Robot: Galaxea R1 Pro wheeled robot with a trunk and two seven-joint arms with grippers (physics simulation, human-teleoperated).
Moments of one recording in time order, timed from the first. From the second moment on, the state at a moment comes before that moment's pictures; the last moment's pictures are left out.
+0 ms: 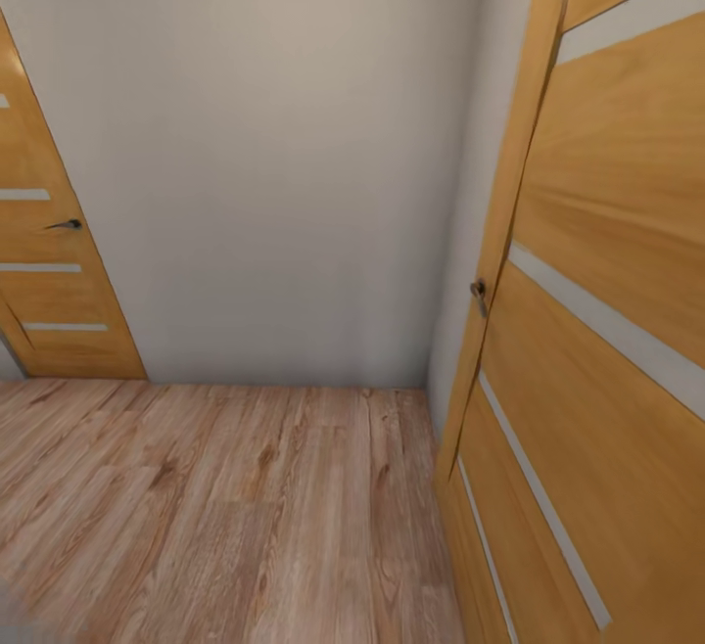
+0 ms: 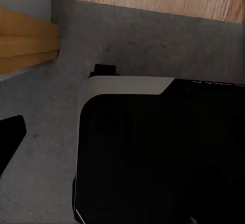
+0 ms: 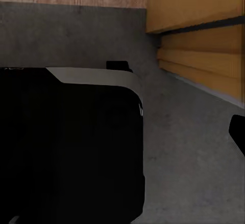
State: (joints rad) left arm -0.20 0.01 -0.01 0.00 0.11 -0.05 -0.04; right arm -0.18 0.05 0.54 0.03 -0.52 -0.12 -0.13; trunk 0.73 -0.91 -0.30
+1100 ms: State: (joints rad) left arm -0.20 0.01 -0.01 0.00 0.11 -0.05 -0.04; right arm -0.18 0.04 0.54 0.03 -0.52 -0.12 -0.13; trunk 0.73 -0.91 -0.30
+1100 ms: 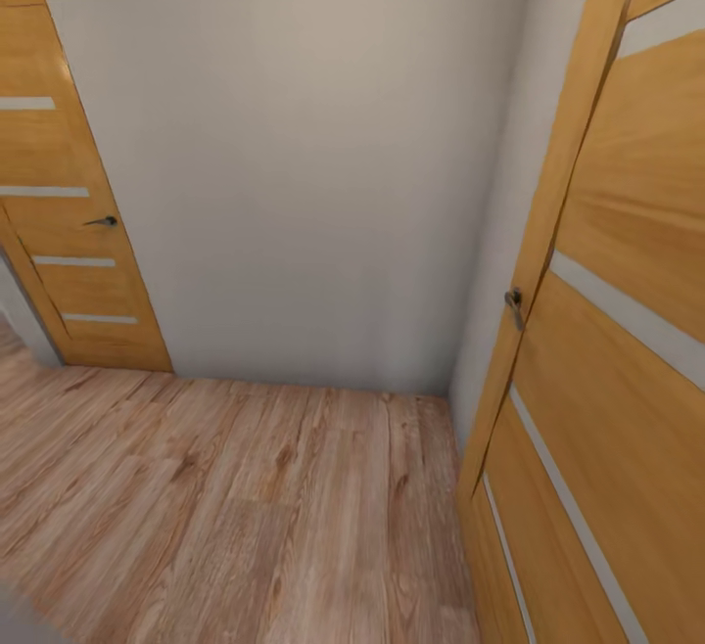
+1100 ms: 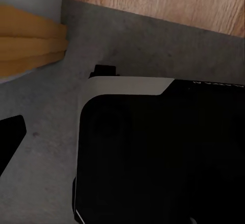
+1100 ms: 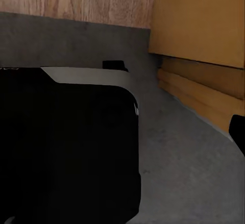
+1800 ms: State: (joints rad) left arm -0.20 0.01 -0.01 0.00 0.11 -0.05 -0.04; right arm -0.18 0.04 0.54 0.03 -0.52 -0.12 -0.13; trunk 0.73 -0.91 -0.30
